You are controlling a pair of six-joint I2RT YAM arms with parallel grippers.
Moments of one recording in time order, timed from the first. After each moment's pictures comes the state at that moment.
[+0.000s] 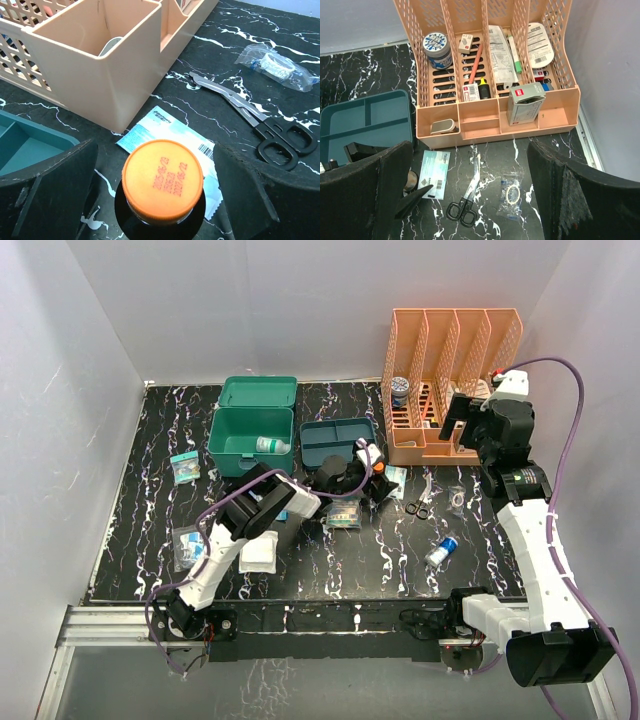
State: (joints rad) left arm -0.82 2.38 1.30 1.00 0.31 0.02; right arm 0.04 1.02 1.12 -0.39 0.17 0.11
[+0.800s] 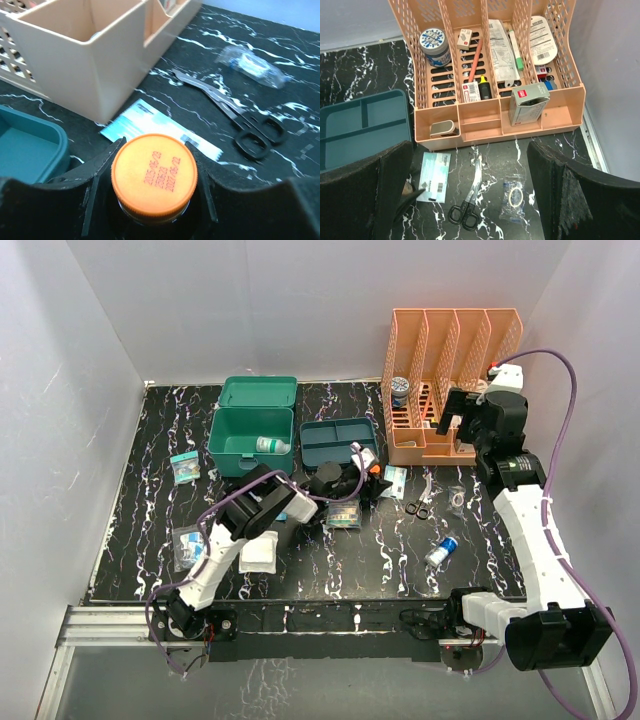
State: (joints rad) left arm -0.82 2.41 1.26 1.15 0.33 -0.05; right arm 0.04 1.10 1.16 -0.40 0.17 0.12
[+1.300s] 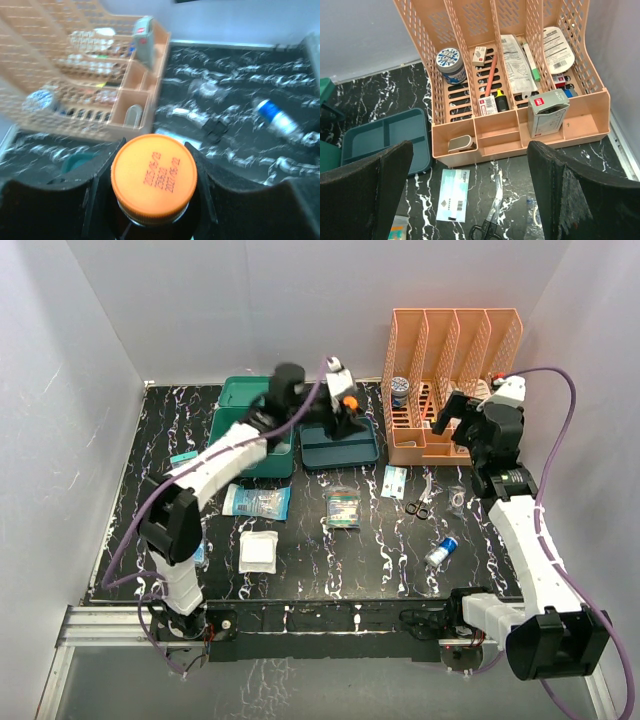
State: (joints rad) left arm -0.64 1.83 1.46 0.19 0.74 0.16; right arm 0.04 1.07 1.02 -0.20 0.16 0.21
